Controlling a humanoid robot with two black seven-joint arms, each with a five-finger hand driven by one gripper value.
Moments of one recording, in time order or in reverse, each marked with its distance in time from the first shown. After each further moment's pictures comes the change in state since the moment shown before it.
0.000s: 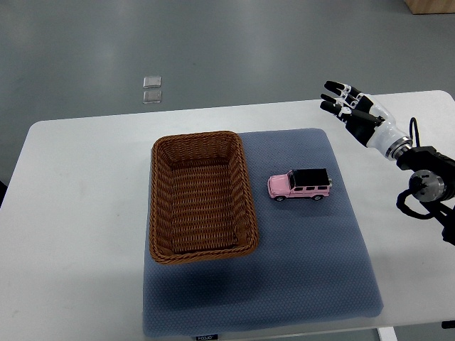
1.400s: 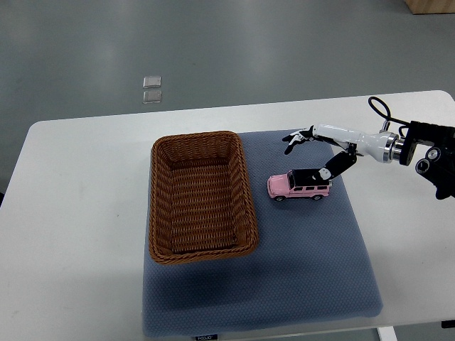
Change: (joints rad) left arm 0.000 0.000 0.002 0.000 -0.001 0.000 0.002; right arm 0.091 -0.125 -0.134 0.144 -1.154 -0.045 0.224
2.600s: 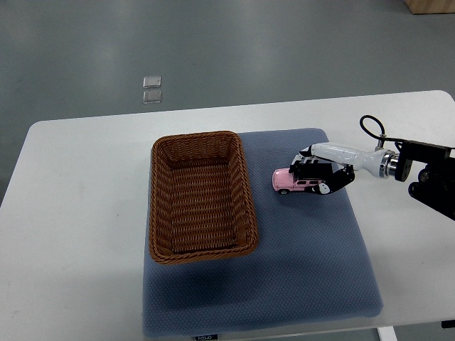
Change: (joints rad) left arm 0.000 0.000 0.004 0.000 0.000 0.000 0.006; right arm 0.023 -0.007 -0.178 0.009 -0.065 -0.260 0.000
